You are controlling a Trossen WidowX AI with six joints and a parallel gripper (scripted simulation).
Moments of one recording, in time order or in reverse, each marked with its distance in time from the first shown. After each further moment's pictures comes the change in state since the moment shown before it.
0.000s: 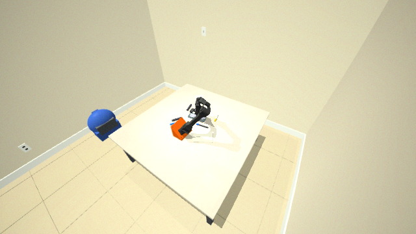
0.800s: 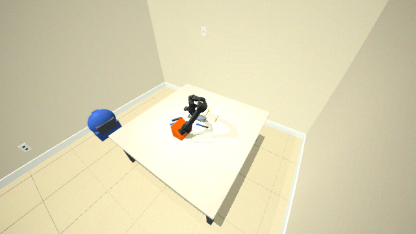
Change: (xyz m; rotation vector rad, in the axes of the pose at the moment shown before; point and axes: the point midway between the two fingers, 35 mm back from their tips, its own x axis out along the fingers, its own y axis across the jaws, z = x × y) arm -0.005 0.077 0.001 0.013 -0.012 0.011
